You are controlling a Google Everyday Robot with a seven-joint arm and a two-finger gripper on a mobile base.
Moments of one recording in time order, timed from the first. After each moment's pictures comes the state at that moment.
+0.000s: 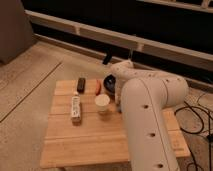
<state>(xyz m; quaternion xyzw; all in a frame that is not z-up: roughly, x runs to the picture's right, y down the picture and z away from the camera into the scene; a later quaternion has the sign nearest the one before) 0.082 0.096 0.954 -0.30 0.26 0.57 0.72</state>
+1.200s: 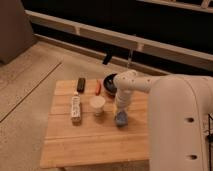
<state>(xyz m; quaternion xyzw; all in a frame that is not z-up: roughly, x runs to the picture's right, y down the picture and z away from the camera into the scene) 0.117 0.163 0.878 -0.33 0.27 0.58 0.69</state>
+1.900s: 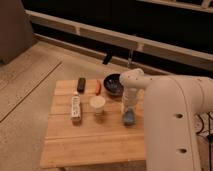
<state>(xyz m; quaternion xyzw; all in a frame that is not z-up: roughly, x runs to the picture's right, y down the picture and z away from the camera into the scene) 0.166 0.144 0.893 -0.29 0.31 0.61 0.67</state>
